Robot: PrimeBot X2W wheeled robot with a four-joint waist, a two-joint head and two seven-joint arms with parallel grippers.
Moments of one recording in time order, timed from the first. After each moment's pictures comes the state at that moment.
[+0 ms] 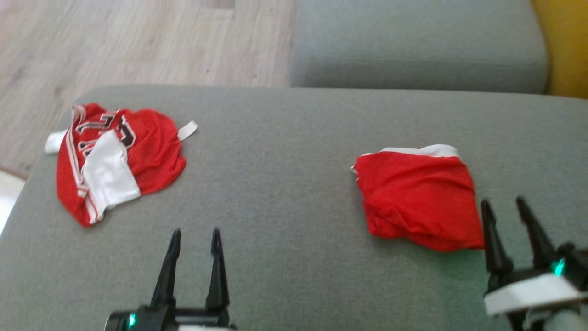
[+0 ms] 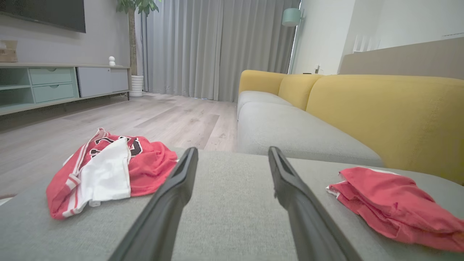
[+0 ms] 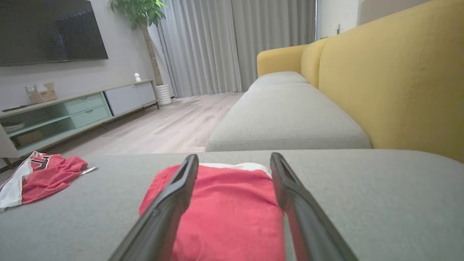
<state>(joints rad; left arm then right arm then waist) 0.12 0.05 -0.31 0.02 -0.20 0.15 -0.26 0.05 -0.25 0.09 0.18 0.38 0.13 -0.24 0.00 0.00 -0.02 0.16</state>
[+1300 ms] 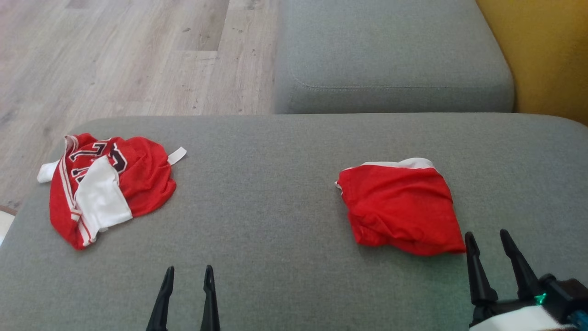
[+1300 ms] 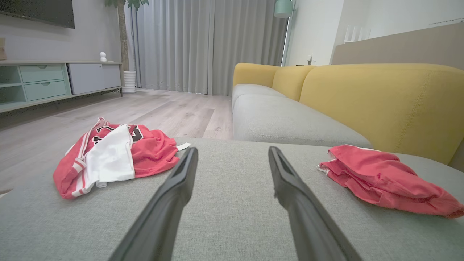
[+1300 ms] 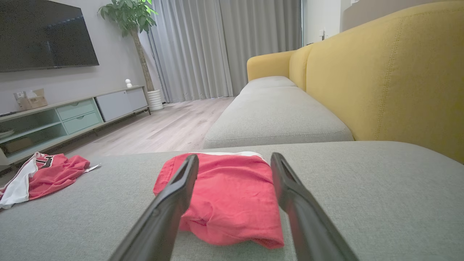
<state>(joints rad) 0.26 0.05 -0.25 0.03 -0.17 0.11 -0.26 0.18 -0.15 0.07 0.14 0.28 0.13 -0.25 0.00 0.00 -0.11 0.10</state>
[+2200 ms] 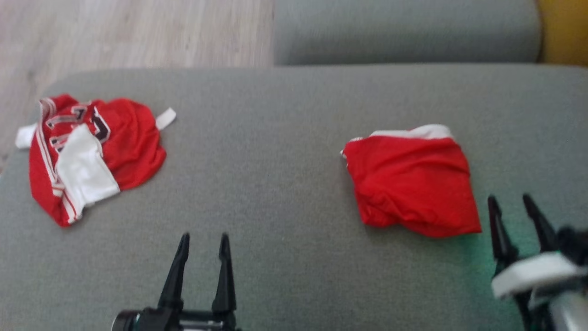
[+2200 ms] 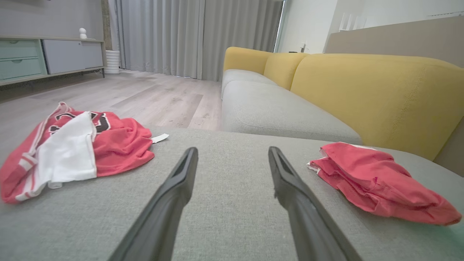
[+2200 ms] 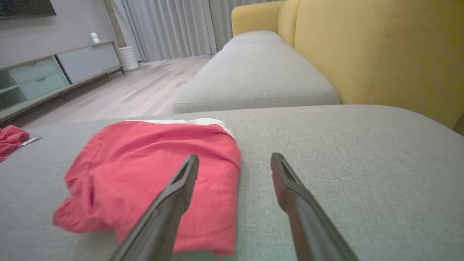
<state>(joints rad) 0.17 0.05 -0.32 0.00 -0.21 0.12 -0.26 -0.01 -0.24 0.05 0.33 0.31 0.13 -0.22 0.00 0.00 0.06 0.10</state>
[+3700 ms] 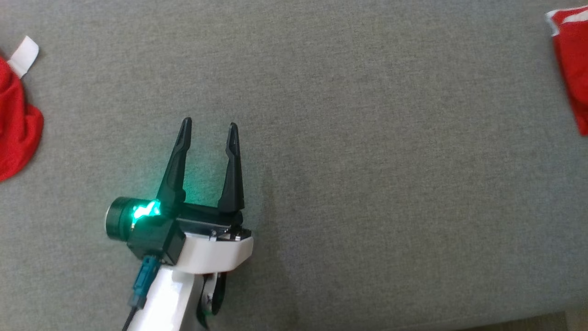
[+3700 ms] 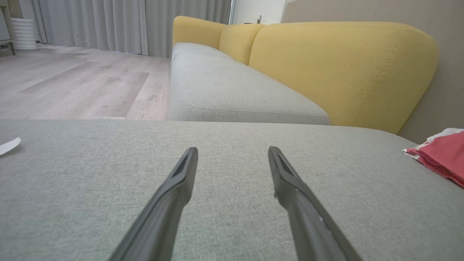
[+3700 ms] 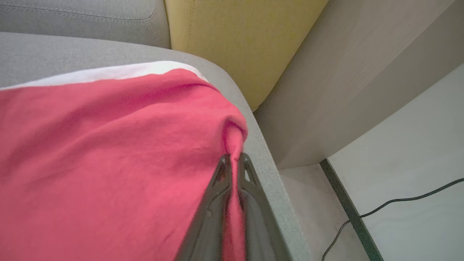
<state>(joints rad) -0.21 0.05 -0.35 0.00 -0.18 0.11 -0.26 -0.65 -0.75 0.07 0.85 0.43 0.13 -0.06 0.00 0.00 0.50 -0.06</state>
